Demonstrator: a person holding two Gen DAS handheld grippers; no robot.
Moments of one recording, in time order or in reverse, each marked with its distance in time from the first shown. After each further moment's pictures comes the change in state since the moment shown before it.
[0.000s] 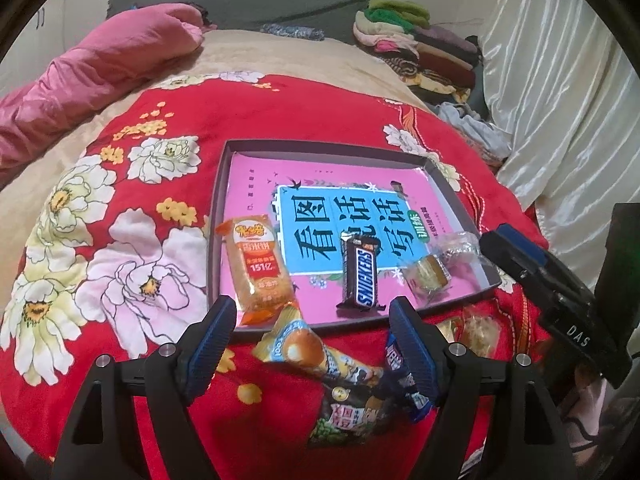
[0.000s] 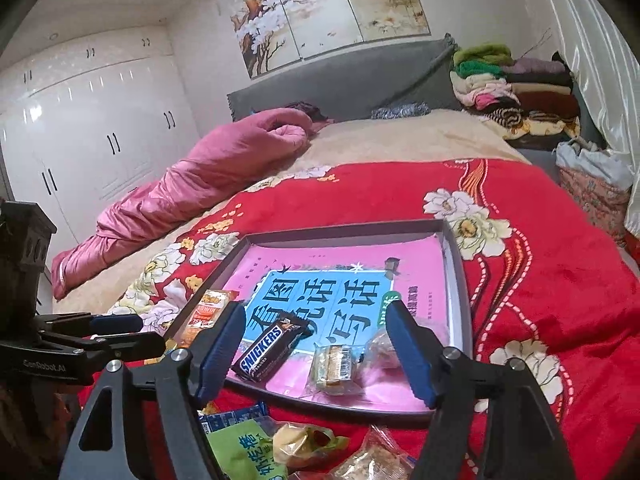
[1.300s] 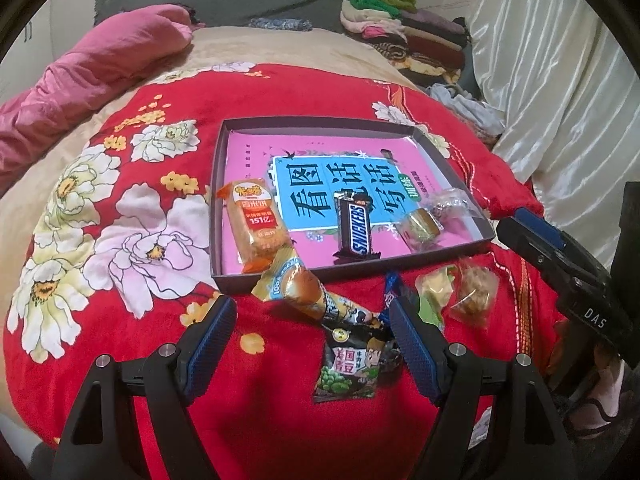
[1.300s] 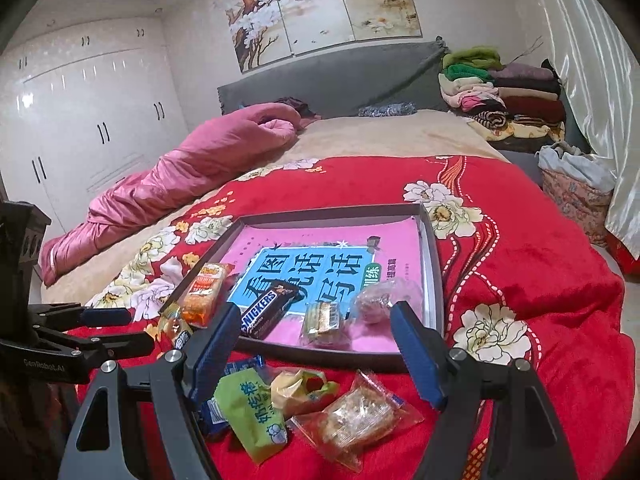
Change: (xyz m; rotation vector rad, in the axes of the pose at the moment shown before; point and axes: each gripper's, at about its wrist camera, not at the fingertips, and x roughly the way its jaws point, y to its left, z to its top) left arm -0.015 -0.005 -0.033 0.064 0.038 0.007; right arm -0.034 0.009 -0.022 -0.020 0.026 -0.064
